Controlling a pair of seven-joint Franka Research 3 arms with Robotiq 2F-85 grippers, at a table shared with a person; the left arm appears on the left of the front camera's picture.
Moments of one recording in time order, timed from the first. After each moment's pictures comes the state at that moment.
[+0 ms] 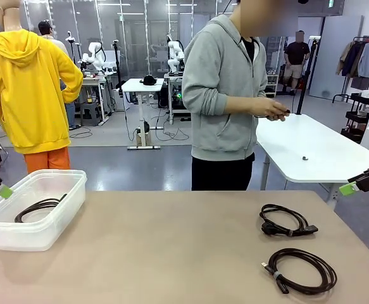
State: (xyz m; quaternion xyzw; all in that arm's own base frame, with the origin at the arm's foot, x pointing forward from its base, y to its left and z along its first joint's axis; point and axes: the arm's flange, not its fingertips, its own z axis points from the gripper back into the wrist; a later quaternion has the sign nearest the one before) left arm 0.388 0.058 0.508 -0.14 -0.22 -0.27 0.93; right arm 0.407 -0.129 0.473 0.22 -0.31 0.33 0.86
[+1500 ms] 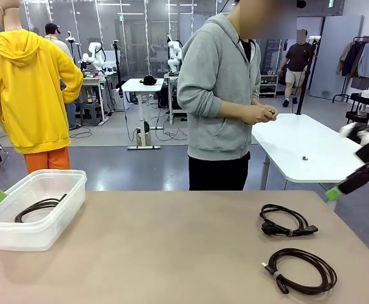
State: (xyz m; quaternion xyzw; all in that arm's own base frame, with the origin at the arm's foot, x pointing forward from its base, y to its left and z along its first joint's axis) left arm 0.382 0.064 0.508 -0.13 -0.22 -0.29 0.92; right arm 0.436 -0.088 0.465 0.13 -0.25 0.33 0.90
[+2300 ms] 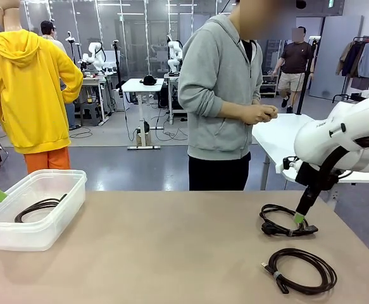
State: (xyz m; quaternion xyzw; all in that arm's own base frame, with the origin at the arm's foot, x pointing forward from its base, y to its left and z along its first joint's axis) left arm 0.382 0.064 0.508 -0.13 -0.22 -0.29 0.92; right arm 0.533 -0.005 0.374 0.04 -0.07 0.44 0.90
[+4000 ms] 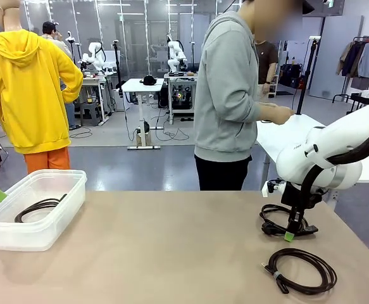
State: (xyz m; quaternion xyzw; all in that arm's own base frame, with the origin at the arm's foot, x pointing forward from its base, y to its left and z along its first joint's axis) left arm 0.382 0.064 0.508 -0.13 -0.22 -0.29 0.92; right arm 0.555 0.015 0.303 0.06 -0.02 0.51 0.86
